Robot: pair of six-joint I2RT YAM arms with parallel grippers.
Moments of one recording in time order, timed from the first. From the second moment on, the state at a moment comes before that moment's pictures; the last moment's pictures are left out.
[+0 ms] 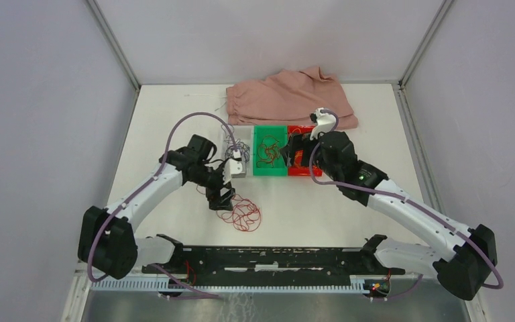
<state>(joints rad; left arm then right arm) -0.39 1.24 0.87 -0.82 0.71 0.83 0.74 1.11 0.90 -0.14 0.21 0.38</state>
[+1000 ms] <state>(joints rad) -0.61 1.30 1.16 -0.87 0.56 0.76 0.73 1.04 0.75 -0.03 -0.10 0.39</state>
